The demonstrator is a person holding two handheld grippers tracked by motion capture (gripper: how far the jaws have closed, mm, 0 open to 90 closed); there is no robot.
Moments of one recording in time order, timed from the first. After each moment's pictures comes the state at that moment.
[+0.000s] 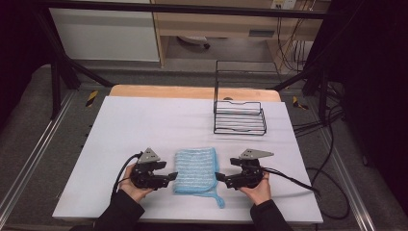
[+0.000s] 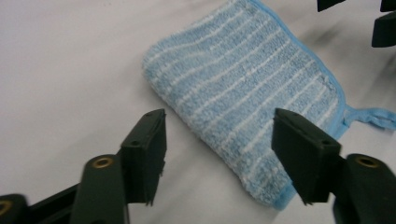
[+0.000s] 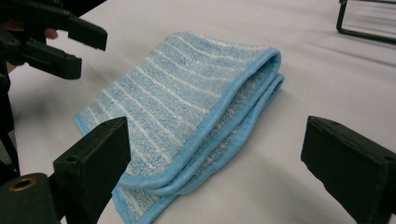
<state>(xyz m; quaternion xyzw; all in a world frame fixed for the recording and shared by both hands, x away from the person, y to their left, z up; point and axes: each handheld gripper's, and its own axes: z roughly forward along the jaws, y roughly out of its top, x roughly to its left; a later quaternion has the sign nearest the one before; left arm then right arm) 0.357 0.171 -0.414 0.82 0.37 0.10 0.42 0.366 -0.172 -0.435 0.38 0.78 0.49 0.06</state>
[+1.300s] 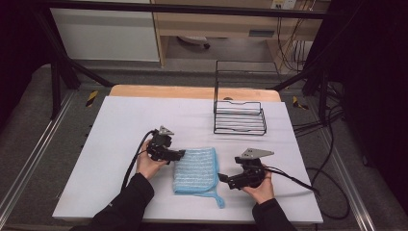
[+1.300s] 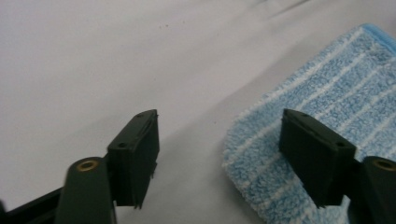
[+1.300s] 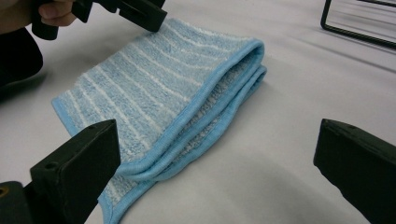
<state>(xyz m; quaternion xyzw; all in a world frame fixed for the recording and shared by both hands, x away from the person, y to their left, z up) 0.443 0.140 -0.430 0.82 0.43 0.11 0.35 0.369 -0.177 -0.435 0.37 0.80 0.46 0.08</state>
